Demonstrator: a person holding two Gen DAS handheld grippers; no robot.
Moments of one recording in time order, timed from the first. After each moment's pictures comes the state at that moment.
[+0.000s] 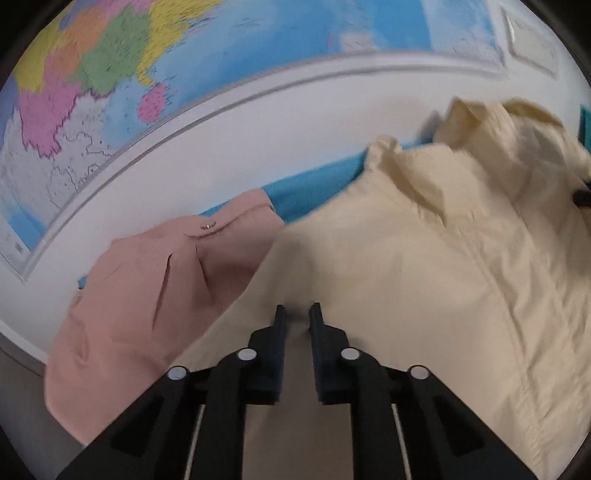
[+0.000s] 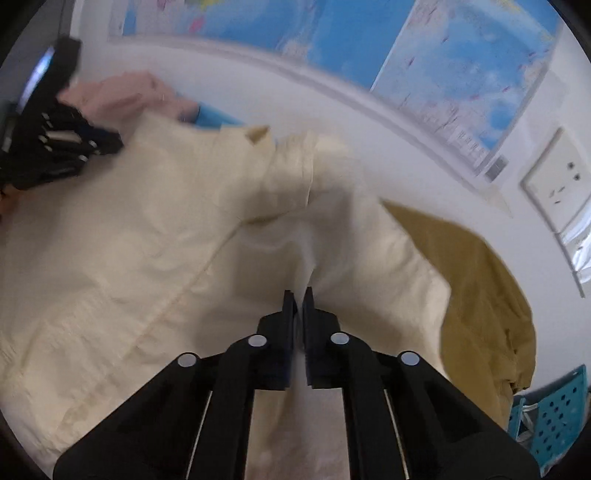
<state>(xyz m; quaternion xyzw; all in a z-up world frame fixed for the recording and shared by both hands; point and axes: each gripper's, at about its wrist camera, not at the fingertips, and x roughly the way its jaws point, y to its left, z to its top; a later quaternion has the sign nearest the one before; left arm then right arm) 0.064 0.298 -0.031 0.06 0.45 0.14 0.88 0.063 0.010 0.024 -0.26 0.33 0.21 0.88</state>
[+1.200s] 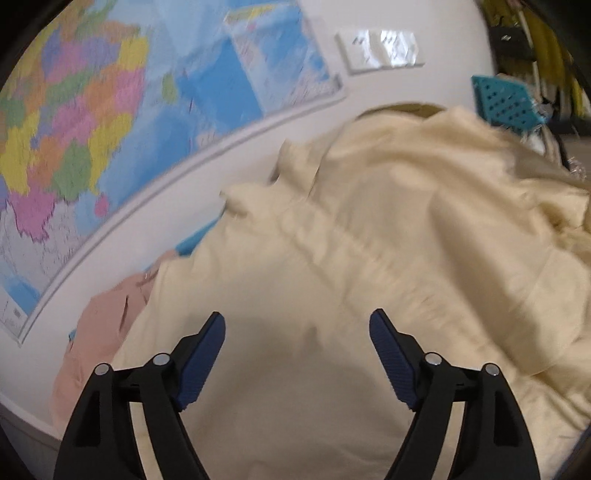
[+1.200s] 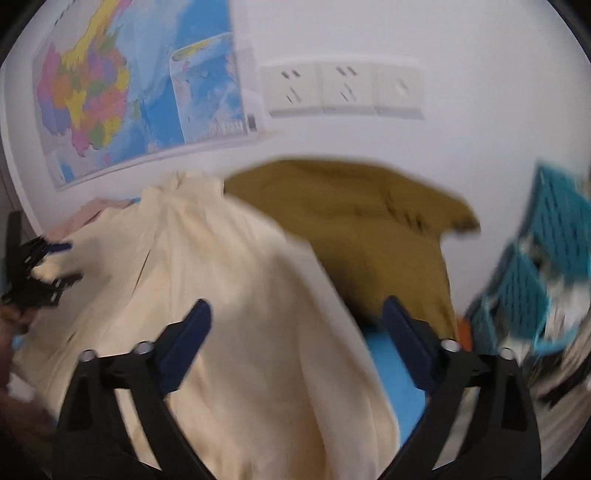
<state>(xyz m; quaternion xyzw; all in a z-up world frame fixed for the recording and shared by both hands) -0.026 0.161 0.014 0.16 0.38 0.00 0.91 -0.078 -0.251 0.039 0.02 0.32 0.13 0.94</state>
